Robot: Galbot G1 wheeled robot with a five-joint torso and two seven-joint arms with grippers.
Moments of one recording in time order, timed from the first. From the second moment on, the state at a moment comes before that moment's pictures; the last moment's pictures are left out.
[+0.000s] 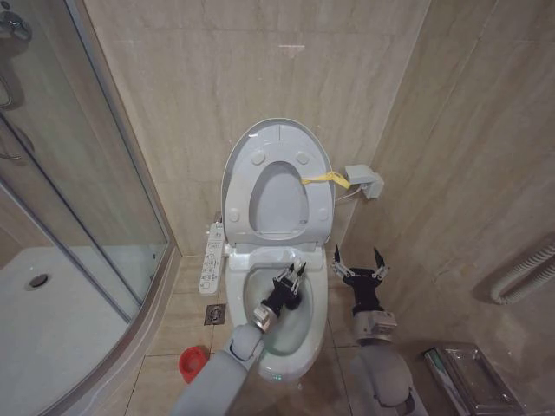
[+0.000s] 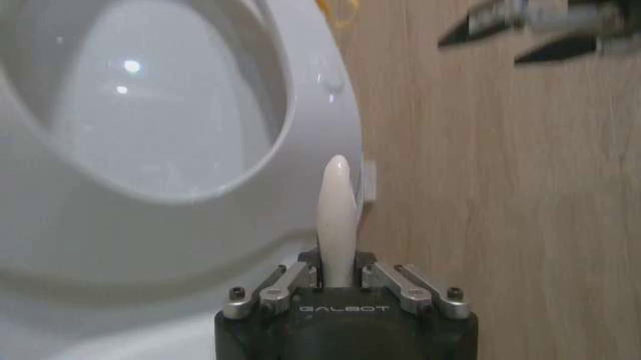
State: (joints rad) left arm 0.79 -1.46 0.13 -1.10 -0.15 -0.57 0.12; right arm -1.34 1.47 0.46 2.01 -0.01 0.06 0.28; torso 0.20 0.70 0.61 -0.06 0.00
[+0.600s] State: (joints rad) left arm 0.81 -1.45 0.11 -1.13 -0.16 -0.58 0.13; right arm -1.34 1.47 0.46 2.01 -0.01 0.06 0.28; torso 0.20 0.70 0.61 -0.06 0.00
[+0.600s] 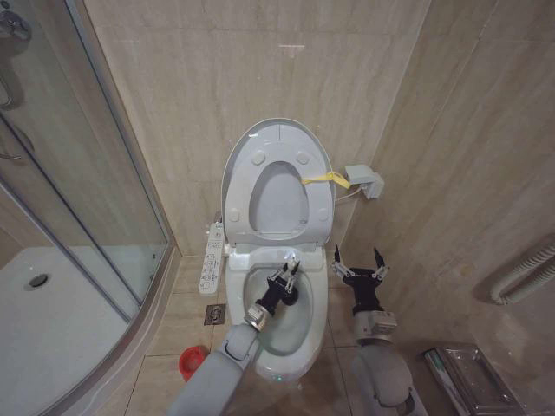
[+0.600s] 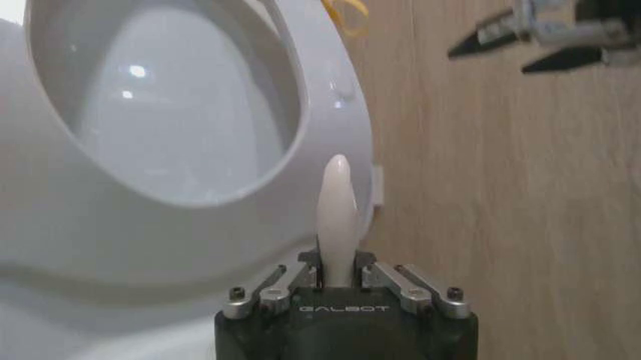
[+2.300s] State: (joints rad) left arm 0.98 -1.40 0.06 -1.53 -0.05 -0.52 0.08; right arm -1.34 1.47 0.46 2.01 -0.01 0.06 0.28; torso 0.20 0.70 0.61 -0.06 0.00
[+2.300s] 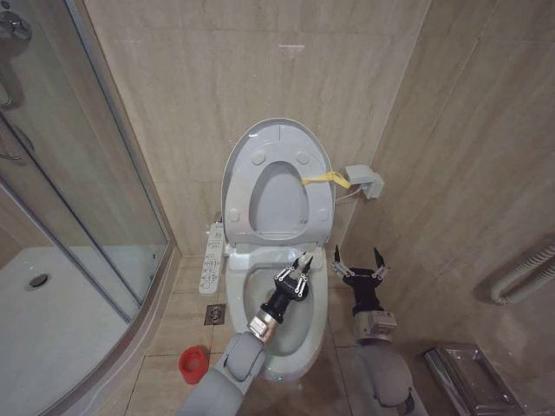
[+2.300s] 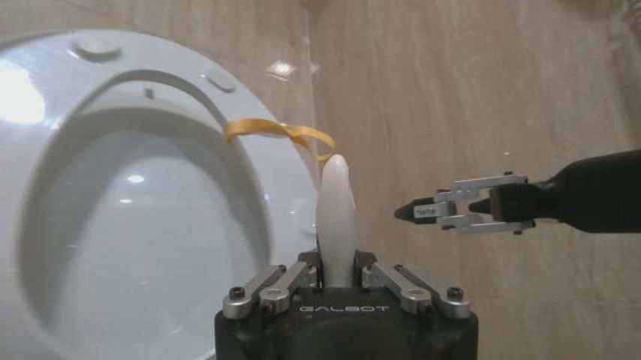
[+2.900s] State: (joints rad) left arm 1.36 -1.34 -0.30 -1.94 0.02 -0.52 0.04; right arm -1.34 1.47 0.46 2.01 -0.01 0.06 0.28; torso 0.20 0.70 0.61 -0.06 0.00
